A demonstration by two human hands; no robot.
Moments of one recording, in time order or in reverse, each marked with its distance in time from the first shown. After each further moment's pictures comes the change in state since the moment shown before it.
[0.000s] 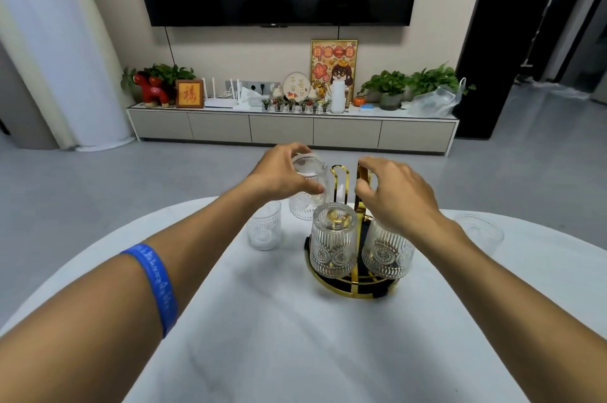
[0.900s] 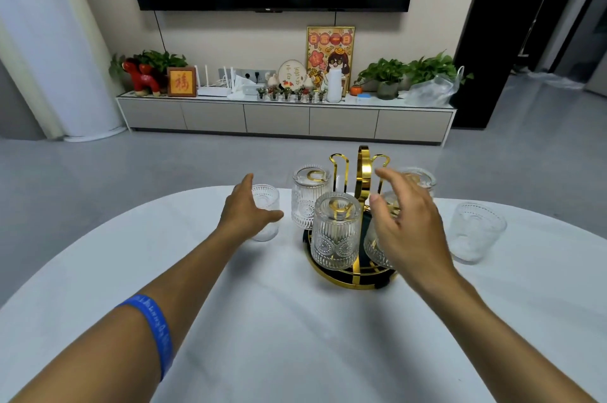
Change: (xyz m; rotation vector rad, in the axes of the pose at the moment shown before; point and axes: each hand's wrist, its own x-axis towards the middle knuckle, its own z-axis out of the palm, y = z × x) left_hand -0.020 -0.113 0.029 0.100 0.206 -0.246; right_hand -0.064 -0.004 0.018 0.381 0.179 0.073
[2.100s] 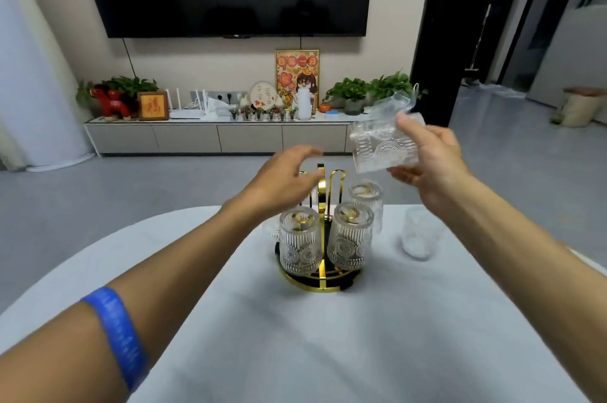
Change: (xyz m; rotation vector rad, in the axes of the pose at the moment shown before) left_hand -0.065 0.170 -0.037 -0.042 -0.286 0.556; right_hand 0.073 -0.016 -0.111 0.759 0.173 0.634
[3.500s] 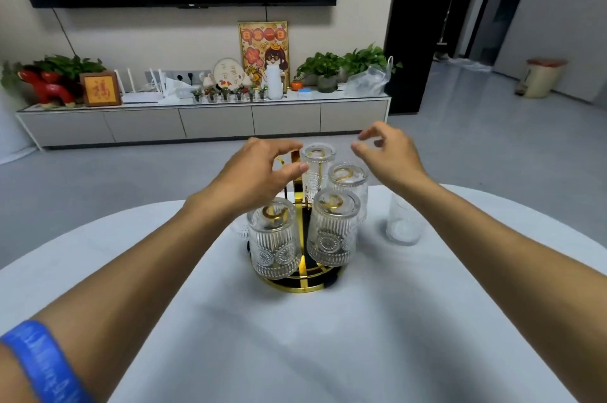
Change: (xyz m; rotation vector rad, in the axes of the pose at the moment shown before) left_hand 0.031 -0.036 0.028 0.142 -0.012 0.011; right_hand 0.089 0.087 -0.001 -0.825 -0.056 -0.412
